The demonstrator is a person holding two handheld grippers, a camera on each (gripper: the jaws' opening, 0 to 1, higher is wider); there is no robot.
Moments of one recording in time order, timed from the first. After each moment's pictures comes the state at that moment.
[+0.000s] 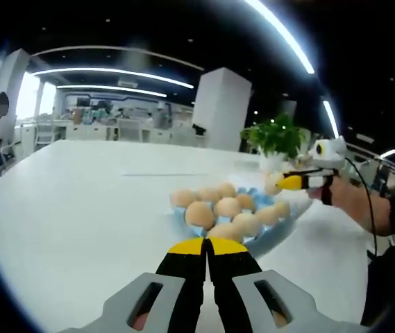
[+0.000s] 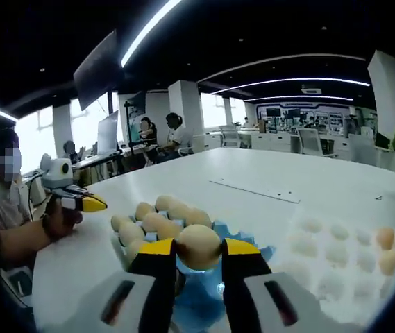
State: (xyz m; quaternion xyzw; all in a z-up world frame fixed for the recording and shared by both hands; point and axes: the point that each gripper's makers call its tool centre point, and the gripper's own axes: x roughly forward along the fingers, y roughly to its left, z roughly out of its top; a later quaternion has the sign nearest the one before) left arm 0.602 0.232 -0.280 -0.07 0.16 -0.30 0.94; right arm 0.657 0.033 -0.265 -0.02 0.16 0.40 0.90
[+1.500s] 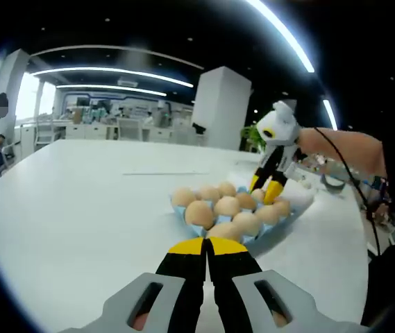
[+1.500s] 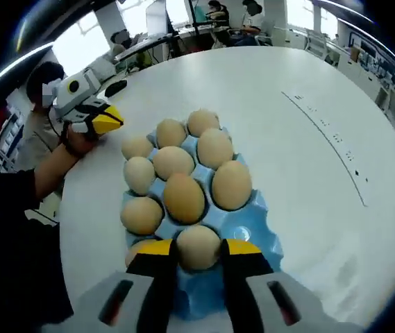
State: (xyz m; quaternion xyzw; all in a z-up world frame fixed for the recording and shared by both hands) left arm 0.598 0.225 -0.280 -0.06 0.16 -0.30 0.94; right arm 0.672 0.053 -0.313 -0.25 0.44 0.55 0.66
